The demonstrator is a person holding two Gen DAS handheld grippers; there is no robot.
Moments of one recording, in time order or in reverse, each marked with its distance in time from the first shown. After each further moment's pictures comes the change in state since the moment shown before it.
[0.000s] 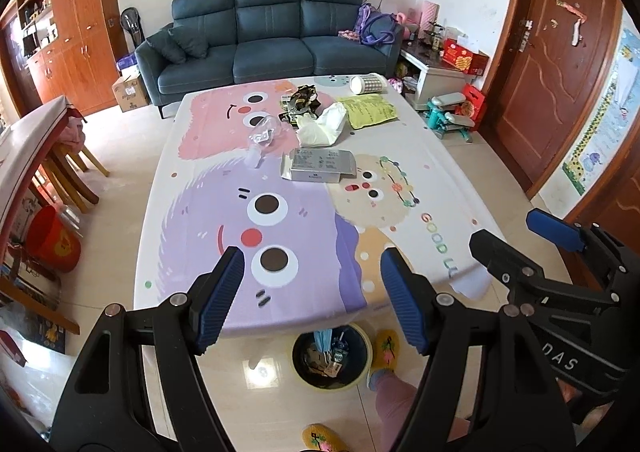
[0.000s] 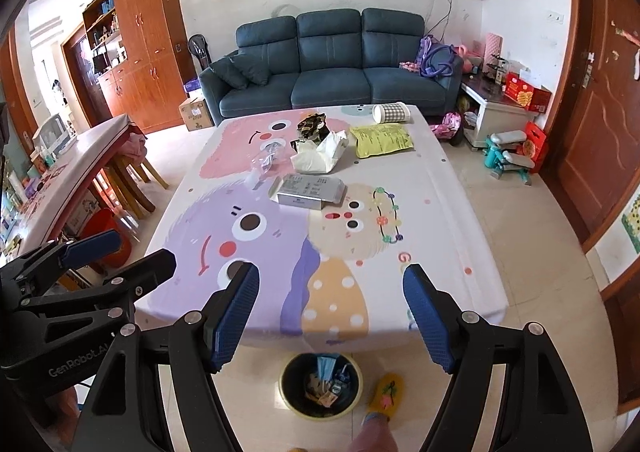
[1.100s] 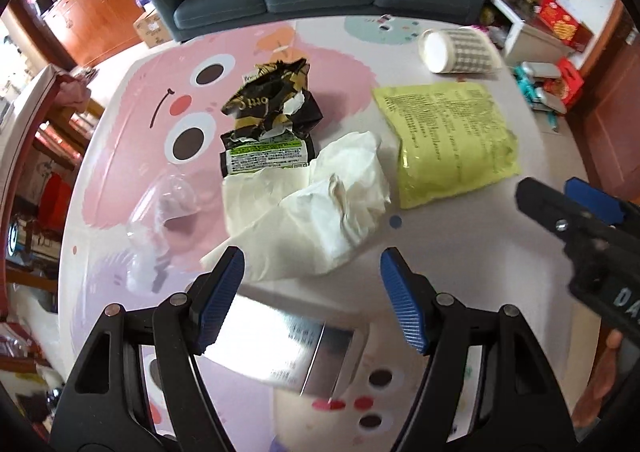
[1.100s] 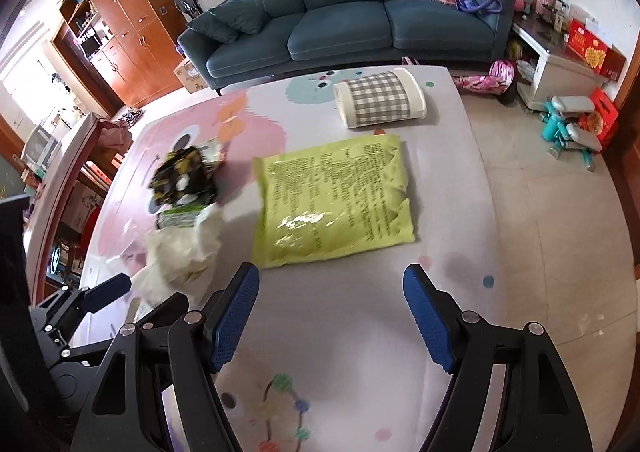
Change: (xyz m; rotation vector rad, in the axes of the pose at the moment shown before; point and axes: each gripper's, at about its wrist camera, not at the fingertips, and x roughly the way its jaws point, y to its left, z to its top) left arm 0.436 -0.072 0.226 -0.130 0.313 0.248; right arm 0.434 -0.198 0.244 0.019 0.267 0.165
